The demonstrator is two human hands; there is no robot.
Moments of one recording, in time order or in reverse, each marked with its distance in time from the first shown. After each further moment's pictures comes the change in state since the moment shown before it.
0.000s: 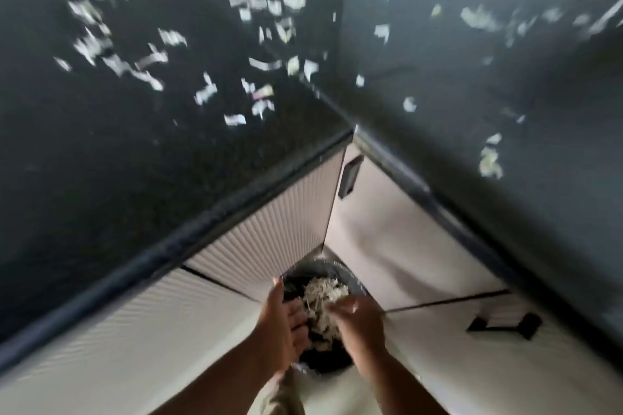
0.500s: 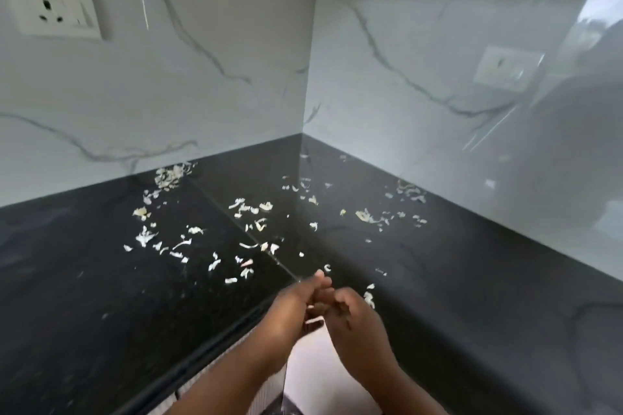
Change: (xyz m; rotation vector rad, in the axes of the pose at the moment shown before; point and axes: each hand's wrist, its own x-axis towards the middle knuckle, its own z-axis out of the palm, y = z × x) left_hand -0.254 0.085 0.123 0.416 -0.447 0.800; right_hand -0.137 -0.225 -0.154 -0.192 0.174 -0.759
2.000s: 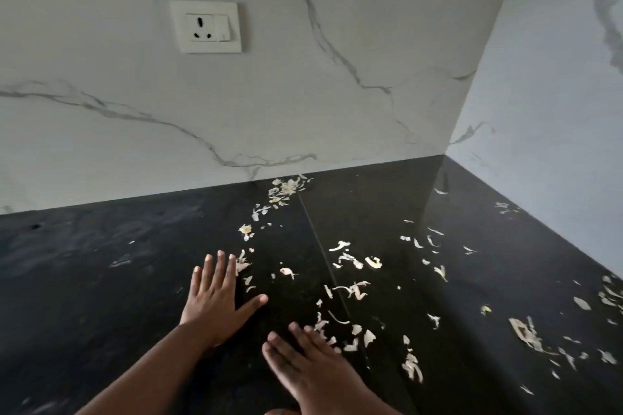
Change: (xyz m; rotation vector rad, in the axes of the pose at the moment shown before) left_hand 0.072 0.051 -0.263 1.494 0.854 -0.176; right_hand 0.150 -0.046 0.136 -0.825 -0.689 -1.040
